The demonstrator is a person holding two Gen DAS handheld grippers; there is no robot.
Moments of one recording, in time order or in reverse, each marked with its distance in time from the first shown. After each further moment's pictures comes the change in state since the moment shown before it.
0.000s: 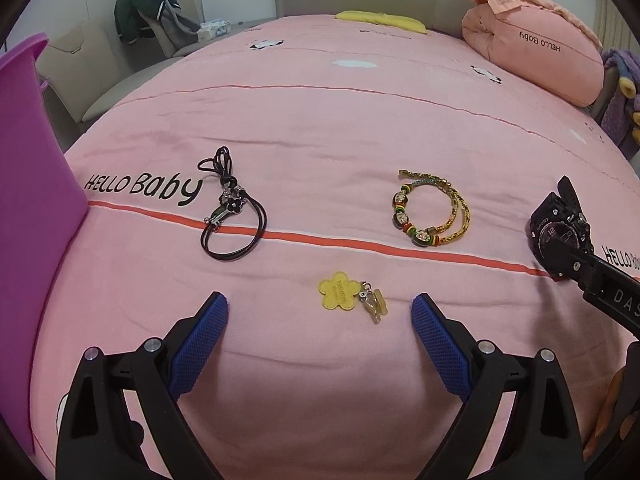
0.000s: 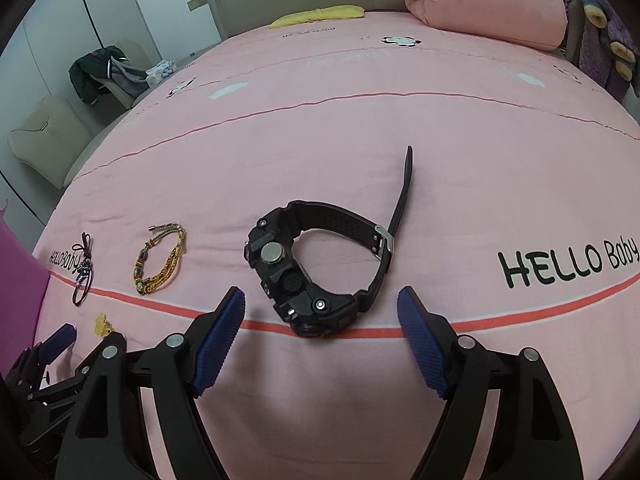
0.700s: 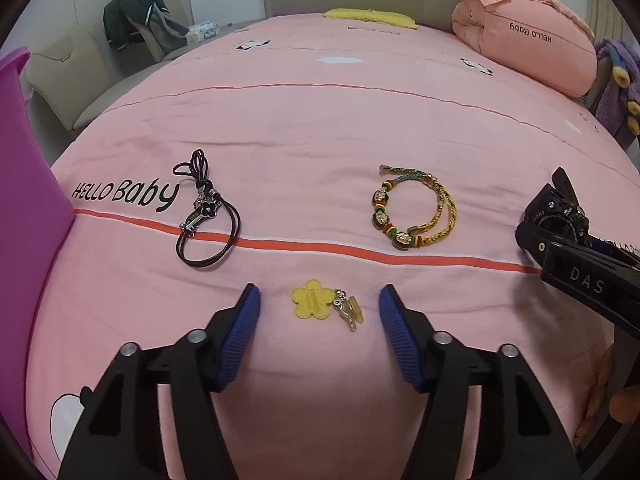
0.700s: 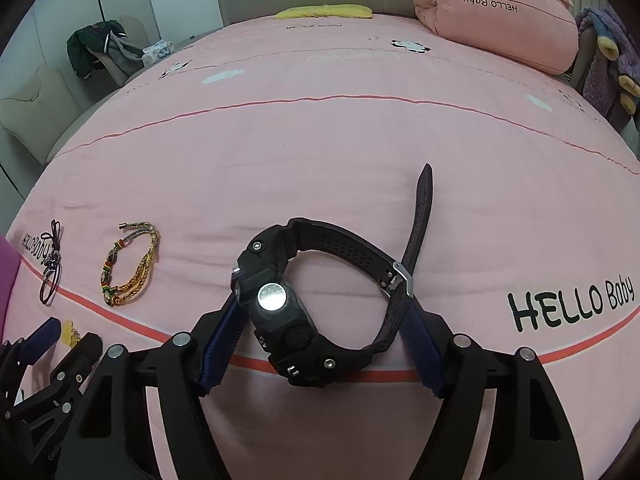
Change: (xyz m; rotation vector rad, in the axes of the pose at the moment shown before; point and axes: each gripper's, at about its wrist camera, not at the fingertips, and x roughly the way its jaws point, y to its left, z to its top) left arm 0.004 -0.013 -0.001 0.028 0.000 -0.016; right arm 0.024 0.011 0.011 -0.085 0.006 -0.081
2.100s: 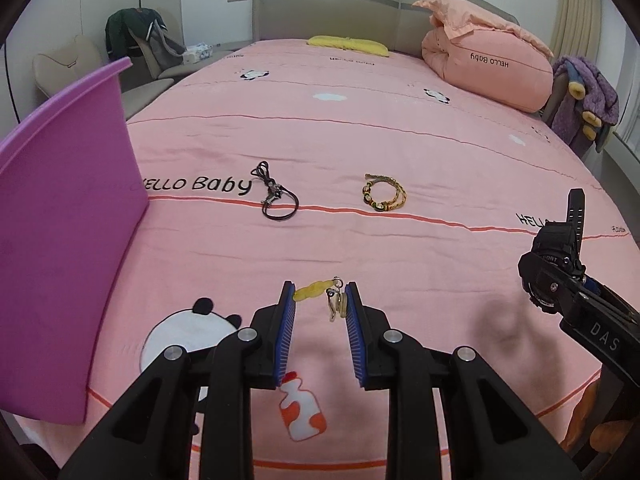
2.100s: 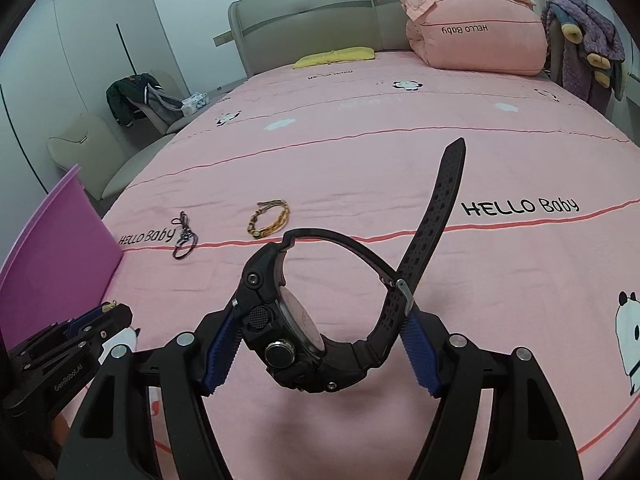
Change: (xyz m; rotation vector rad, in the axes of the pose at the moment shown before) left arm -0.138 0.063 -0.045 0.017 -0.072 -0.114; right arm -0.167 0.034 -0.096 0.092 -0.157 0.135
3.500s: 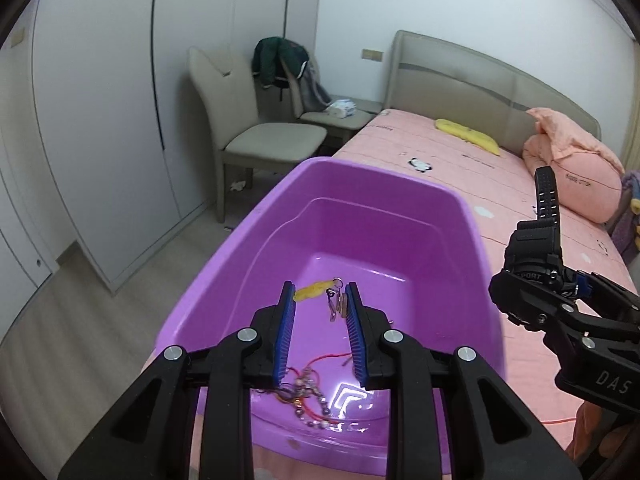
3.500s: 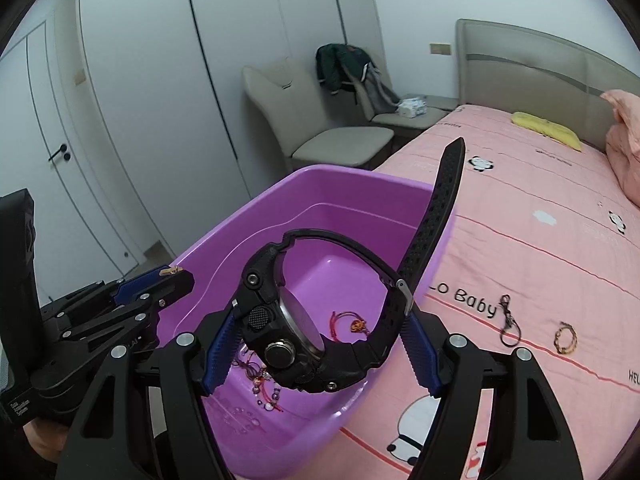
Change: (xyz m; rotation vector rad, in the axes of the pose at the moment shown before) left arm -0.181 0.301 0.020 -0.261 -0.171 0.230; right arm -0.064 0.397 0.036 -0.465 0.041 0.421
